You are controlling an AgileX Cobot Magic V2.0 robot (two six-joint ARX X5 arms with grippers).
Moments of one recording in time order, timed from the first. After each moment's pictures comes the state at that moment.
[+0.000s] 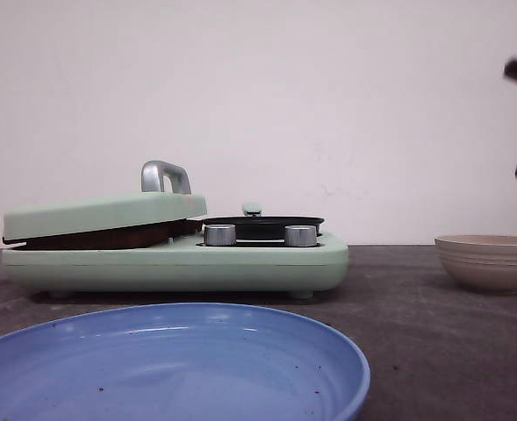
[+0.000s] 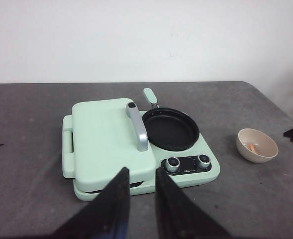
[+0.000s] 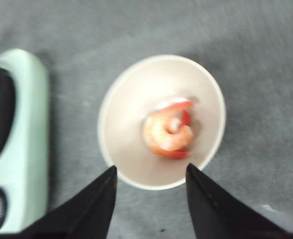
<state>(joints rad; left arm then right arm) -0.44 0.55 1.31 -1.03 -0.05 -0.19 -0.14 1.38 0.94 -0.40 -0.36 0.42</state>
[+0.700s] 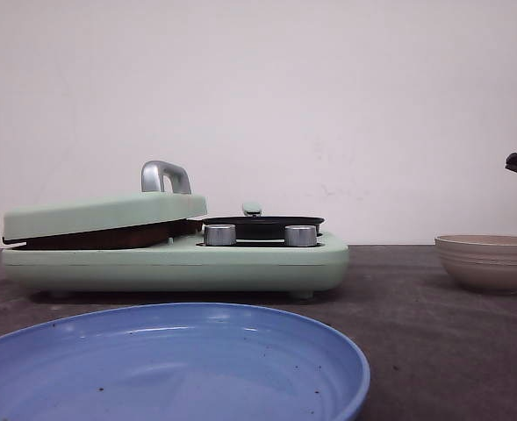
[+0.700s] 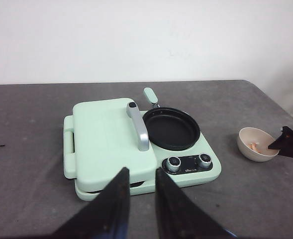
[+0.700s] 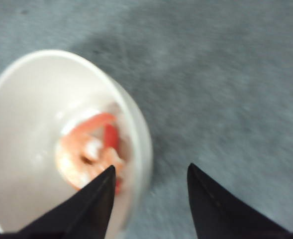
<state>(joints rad) -0.44 0.55 1.31 -1.03 -0.05 -0.18 -0.19 1.66 0.99 -0.31 -0.35 0.44</state>
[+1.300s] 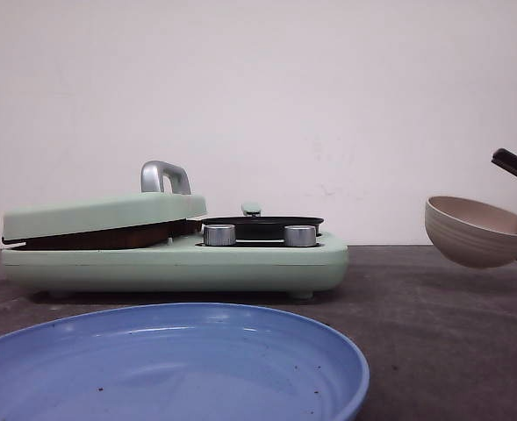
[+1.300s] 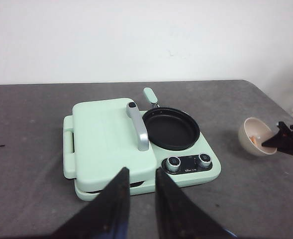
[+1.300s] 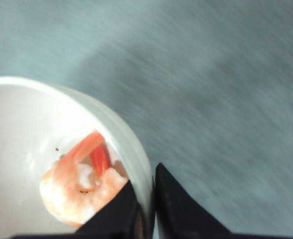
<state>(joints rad) -0.44 0.55 1.31 -1.03 -0.05 -0.18 -0.18 1.72 0.99 -0.17 -0.49 0.49</state>
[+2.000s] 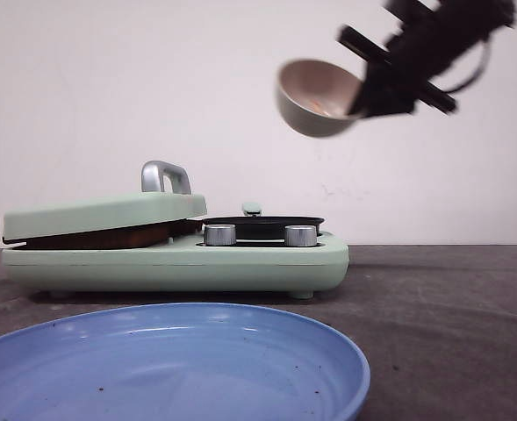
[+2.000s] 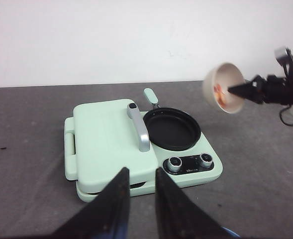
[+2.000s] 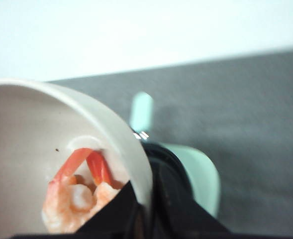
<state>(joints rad) -0.44 0.55 1.31 -1.03 -0.05 -0.16 0.28 1.64 1.26 0.07 -0.27 0.37</state>
